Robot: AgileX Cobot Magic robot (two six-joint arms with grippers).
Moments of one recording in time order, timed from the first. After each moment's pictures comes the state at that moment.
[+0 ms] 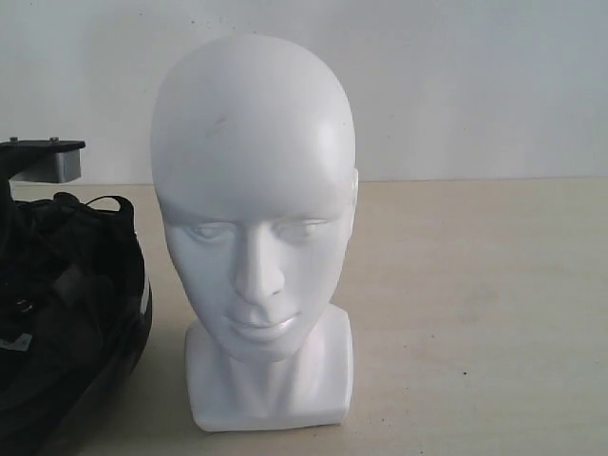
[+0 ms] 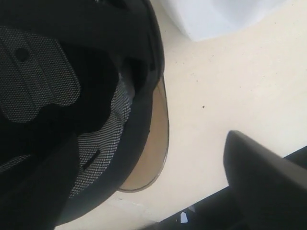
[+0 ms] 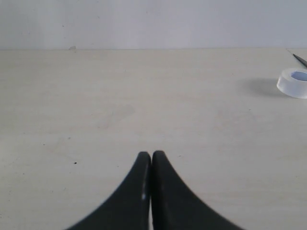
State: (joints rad) left arm -0.30 1.42 -1.09 -0.21 1.22 0.18; right arm 0.02 0.01 0.00 0.04 0.34 -0.02
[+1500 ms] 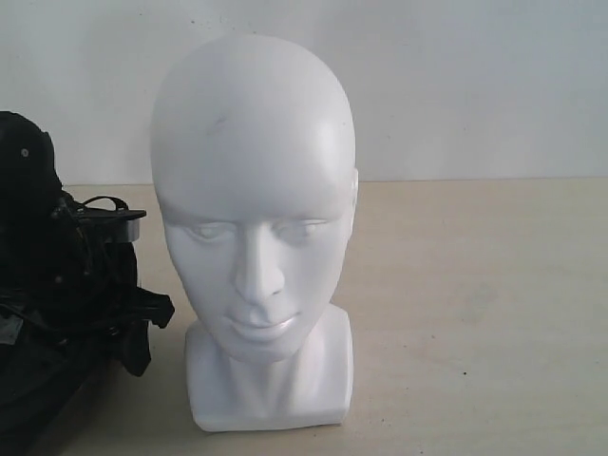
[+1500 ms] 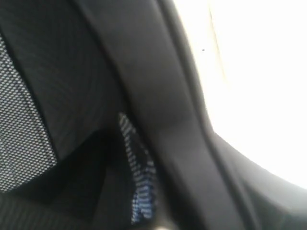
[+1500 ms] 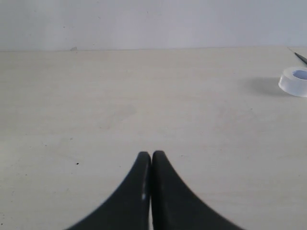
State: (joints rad) left arm -0.30 1.77 -1.08 -0.20 0.92 0.02; right arm 0.02 0.01 0.00 0.05 0.34 -0.02
